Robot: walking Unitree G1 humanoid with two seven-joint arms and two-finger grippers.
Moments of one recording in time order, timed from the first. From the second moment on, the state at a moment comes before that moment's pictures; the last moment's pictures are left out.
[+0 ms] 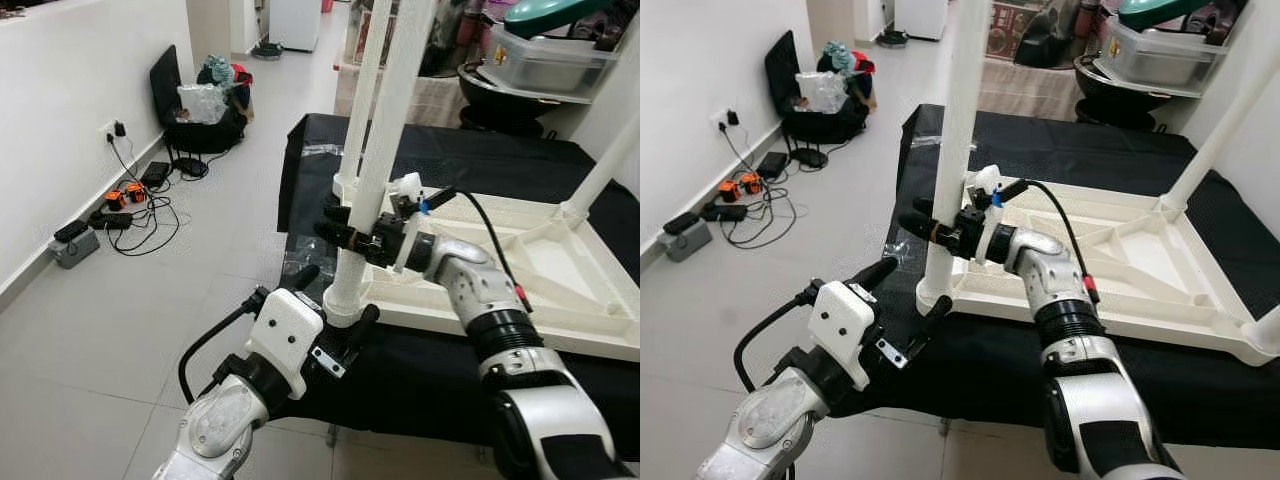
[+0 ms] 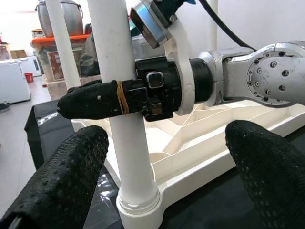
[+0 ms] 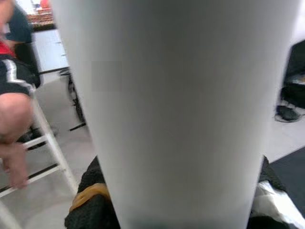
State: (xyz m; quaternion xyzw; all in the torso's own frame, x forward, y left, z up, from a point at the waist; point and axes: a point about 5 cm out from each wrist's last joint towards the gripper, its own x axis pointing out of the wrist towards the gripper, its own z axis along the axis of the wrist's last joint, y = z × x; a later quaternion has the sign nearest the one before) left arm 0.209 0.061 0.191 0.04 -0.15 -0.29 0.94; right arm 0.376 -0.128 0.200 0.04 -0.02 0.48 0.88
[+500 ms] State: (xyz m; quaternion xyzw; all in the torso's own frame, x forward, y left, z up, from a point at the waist) left arm 0.208 0.062 0.189 0.04 -0.15 -0.29 0.95; right arm 0.391 -0.188 0.182 0.04 0.01 -0.13 0.99
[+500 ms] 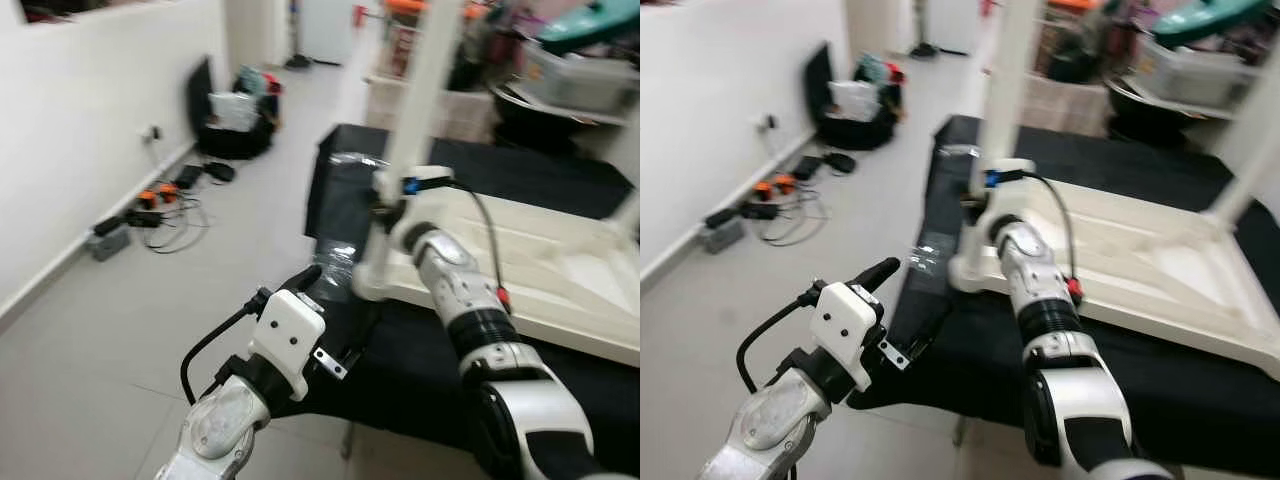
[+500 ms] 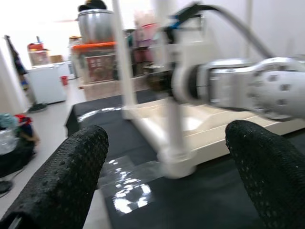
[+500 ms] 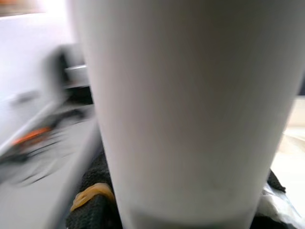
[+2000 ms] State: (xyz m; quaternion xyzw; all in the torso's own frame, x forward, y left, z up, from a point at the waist) left arm 0.209 0.061 0.191 0.04 -0.15 -0.29 0.94; right arm 0.358 -0.140 0.192 0.07 0.03 0.53 0.85
